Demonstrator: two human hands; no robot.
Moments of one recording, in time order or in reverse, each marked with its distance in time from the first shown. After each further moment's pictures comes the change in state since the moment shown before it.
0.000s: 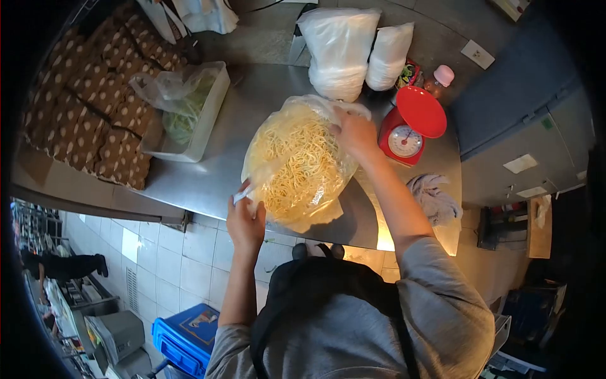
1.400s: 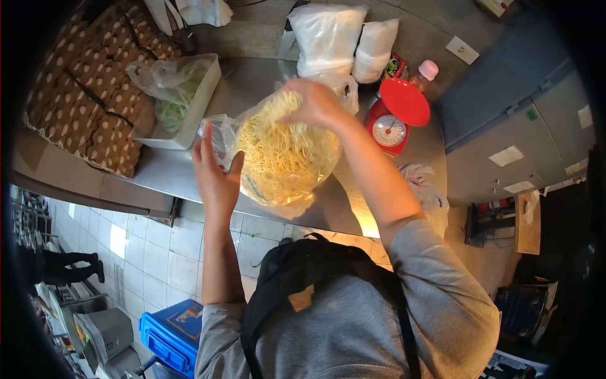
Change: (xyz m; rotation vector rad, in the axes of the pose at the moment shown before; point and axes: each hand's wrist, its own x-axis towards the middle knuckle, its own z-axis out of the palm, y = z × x) left_hand 0.039 0.060 -0.044 -0.148 0.169 0.100; right_hand -0.017 -0.058 -0.053 0.286 0.043 -0.402
